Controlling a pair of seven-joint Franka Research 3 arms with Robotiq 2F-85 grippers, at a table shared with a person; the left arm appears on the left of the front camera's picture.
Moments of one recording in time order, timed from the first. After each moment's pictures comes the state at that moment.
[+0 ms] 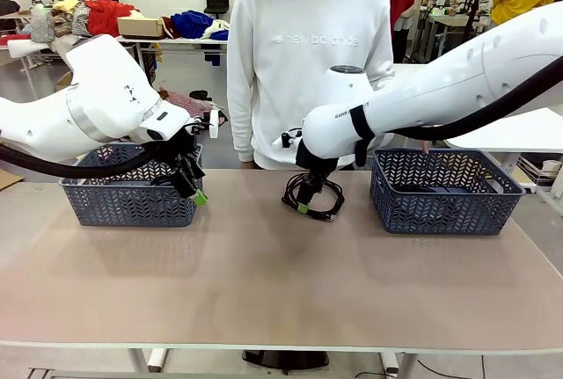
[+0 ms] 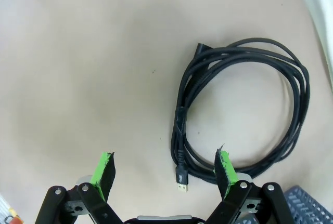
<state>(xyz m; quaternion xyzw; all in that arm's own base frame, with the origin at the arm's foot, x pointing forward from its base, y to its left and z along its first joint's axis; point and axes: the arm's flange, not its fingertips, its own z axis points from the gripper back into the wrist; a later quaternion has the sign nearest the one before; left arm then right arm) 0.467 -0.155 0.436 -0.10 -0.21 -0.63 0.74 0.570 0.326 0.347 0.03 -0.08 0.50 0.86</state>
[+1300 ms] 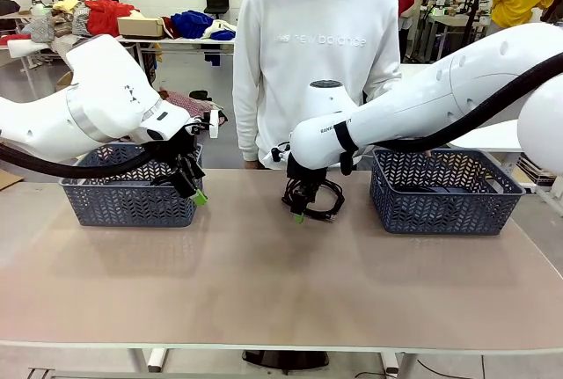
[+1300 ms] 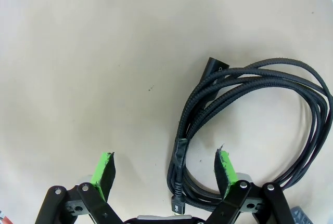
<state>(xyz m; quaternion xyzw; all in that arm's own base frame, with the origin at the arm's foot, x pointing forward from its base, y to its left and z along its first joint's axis) 0.467 -0.155 0.436 -0.10 -0.21 -0.63 0.74 0.586 0.346 0.312 0.02 -0.04 0.52 0.85</state>
